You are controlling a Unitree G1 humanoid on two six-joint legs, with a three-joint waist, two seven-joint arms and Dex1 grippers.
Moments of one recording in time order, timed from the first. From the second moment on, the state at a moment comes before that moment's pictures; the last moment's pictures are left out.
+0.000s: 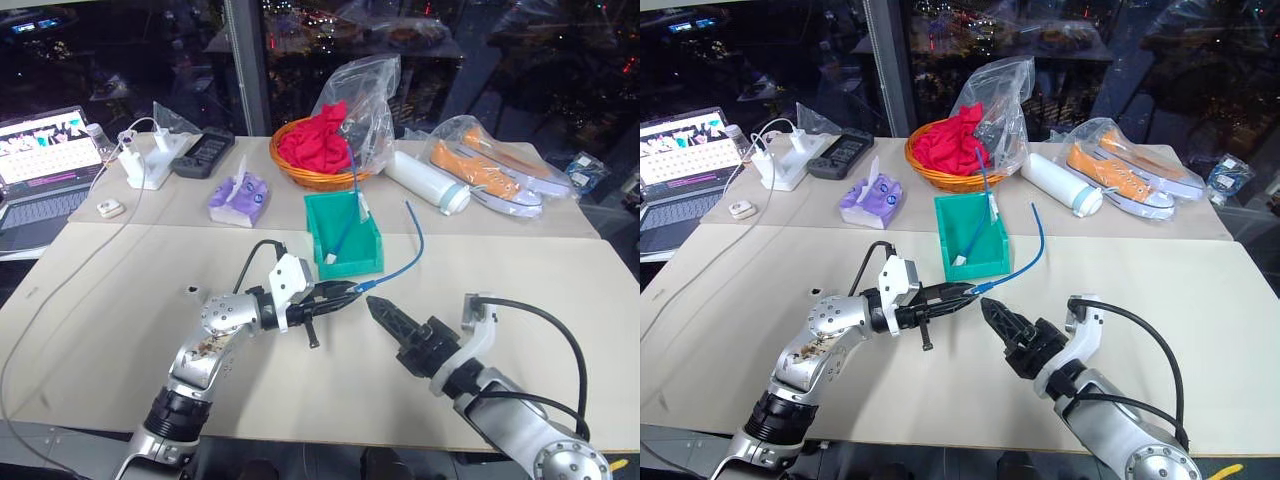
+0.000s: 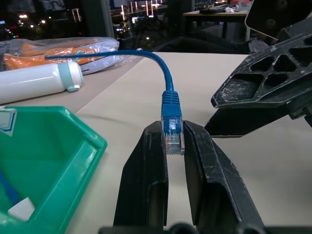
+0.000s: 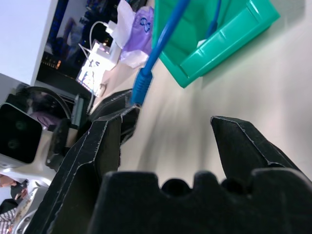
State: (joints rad) left arm -0.40 0.34 -0.20 -0.18 -0.30 0.23 -0.91; right arm 0.06 -0.25 -0.12 -0.77 1.52 0.78 -0.39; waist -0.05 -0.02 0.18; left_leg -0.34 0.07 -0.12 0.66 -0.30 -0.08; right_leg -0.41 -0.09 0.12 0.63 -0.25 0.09
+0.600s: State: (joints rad) left arm -0.40 0.35 -0.22 -0.17 -0.30 0.22 -0.95; right arm -0.02 -0.27 -0.05 -0.69 1.58 0.66 -0.45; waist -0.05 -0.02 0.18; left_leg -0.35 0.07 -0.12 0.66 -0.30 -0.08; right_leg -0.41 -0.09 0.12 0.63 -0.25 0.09
